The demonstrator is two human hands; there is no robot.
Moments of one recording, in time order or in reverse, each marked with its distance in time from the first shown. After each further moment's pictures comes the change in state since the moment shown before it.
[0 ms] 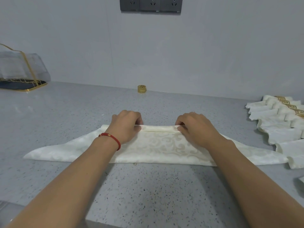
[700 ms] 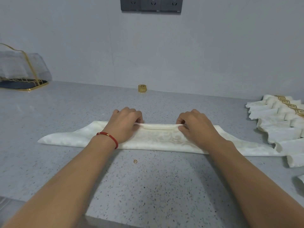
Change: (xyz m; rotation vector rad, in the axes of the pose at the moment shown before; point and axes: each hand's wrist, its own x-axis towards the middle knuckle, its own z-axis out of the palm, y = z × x) left_hand -0.002 -0.007 -0.001 0.117 0.038 0.148; right_hand -0.002 0.000 0.003 0.059 0.053 0.036
